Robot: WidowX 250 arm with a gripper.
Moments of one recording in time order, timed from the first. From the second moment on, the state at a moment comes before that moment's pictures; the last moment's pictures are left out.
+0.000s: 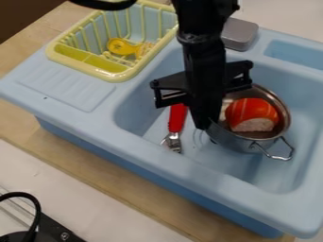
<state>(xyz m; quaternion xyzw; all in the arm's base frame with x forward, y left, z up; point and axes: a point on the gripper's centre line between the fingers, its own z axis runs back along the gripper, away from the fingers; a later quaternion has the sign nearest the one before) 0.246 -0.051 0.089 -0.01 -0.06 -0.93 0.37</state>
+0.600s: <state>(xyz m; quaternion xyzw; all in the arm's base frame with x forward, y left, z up) 0.260 -0.062 0.074 -0.02 -0.09 -0.93 0.35</state>
